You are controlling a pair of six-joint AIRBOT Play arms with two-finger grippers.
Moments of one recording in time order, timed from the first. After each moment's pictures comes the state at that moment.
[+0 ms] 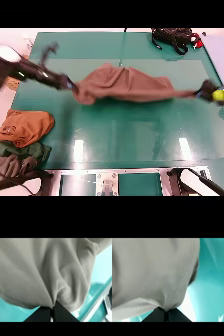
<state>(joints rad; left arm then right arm) 0.01 -1.33 1.43 0.79 -1.43 -1.14 -0.53 -1.05 1.16 -1.06 1.27 1.53</state>
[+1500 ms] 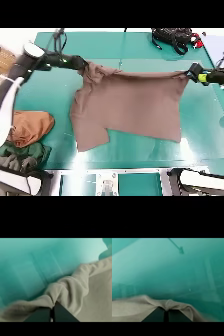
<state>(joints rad) -0.11 -1.68 1.55 0.66 -0.87 -0.93 -0.39 -1.41 1.23 -0.87 0.82 1.33</state>
